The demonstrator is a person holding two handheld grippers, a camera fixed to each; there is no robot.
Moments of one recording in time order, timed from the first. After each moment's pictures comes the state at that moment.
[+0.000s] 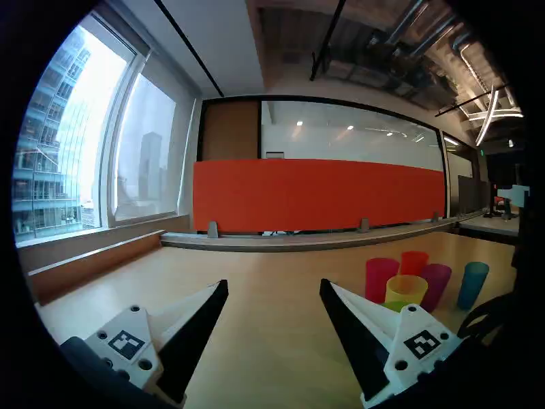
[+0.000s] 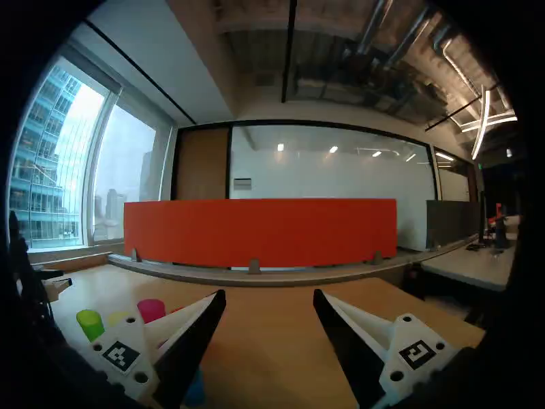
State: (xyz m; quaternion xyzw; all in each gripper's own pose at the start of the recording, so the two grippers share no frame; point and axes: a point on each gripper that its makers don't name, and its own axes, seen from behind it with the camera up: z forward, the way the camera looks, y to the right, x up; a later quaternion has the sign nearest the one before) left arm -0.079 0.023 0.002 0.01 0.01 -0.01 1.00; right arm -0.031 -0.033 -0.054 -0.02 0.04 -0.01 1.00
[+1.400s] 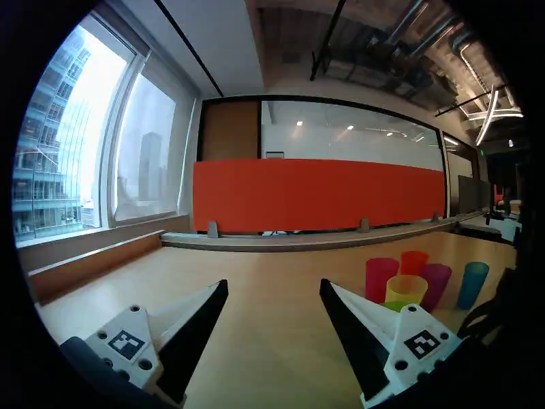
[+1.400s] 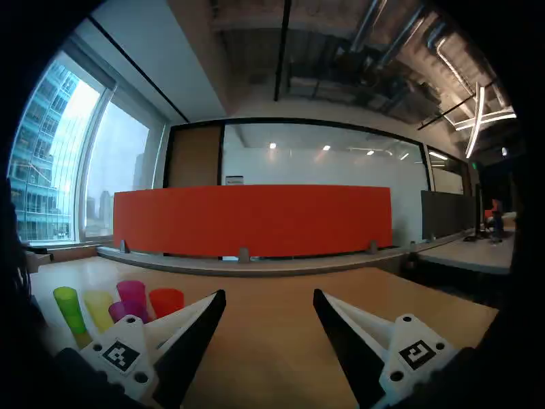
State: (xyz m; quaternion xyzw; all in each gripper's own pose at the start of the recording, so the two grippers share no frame) left arm -0.078 0.023 0.003 0.01 0.01 -0.01 1.00; right arm -0.096 -0.013 -0.026 -0.05 0.05 0.00 1.00
